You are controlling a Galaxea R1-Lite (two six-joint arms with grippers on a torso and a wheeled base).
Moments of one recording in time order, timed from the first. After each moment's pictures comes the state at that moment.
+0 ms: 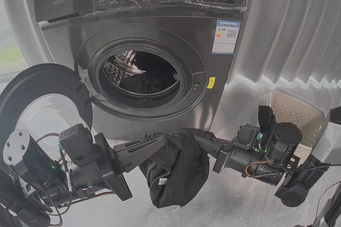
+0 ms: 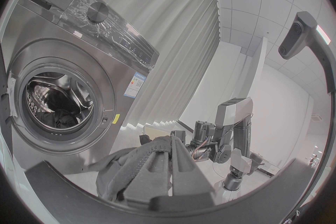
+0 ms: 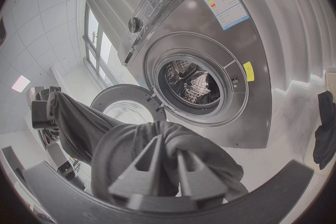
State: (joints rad) left arm -0.76 1.59 -0.23 -1.55 -0.28 -0.29; right arm 0.71 1.97 -0.40 -1.55 0.15 0.37
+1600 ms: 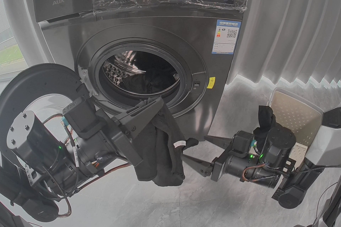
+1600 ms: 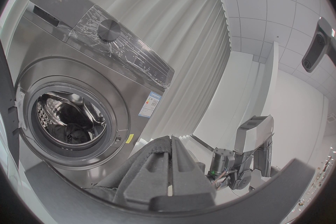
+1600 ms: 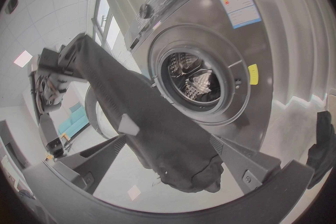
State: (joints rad) left arm -0.75 1.64 -0.38 -1.55 -0.12 -0.30; right arm 0.70 2.02 -0.39 -1.55 0.19 0.20
